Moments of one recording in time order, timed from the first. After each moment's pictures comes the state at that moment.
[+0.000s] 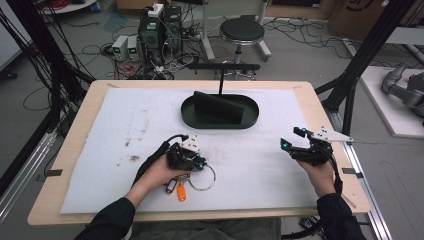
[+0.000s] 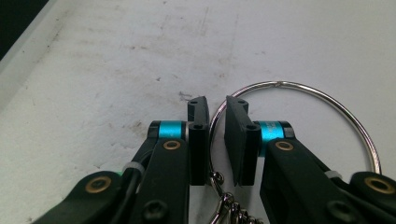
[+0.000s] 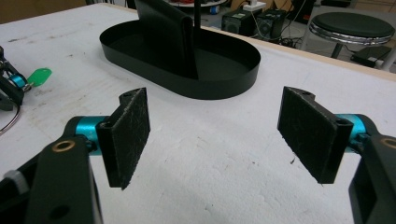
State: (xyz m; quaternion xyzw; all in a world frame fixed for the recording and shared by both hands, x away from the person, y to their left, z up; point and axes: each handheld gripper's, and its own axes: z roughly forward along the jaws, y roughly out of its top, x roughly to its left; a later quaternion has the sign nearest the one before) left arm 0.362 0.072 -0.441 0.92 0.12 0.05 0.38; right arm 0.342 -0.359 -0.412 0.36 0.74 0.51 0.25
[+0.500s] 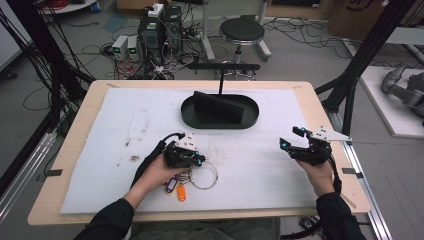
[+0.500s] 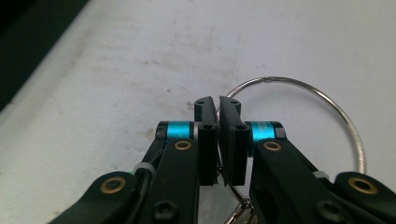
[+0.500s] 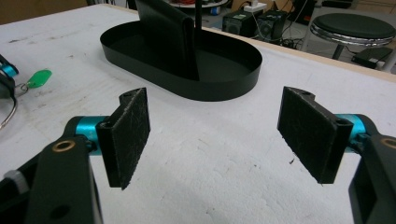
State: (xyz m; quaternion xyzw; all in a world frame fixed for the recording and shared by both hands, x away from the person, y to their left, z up) left arm 0.360 0.085 -0.426 0.89 0.12 0.08 0.42; right arm 0.344 -0.357 -0.412 0.36 0.74 0.51 0.25
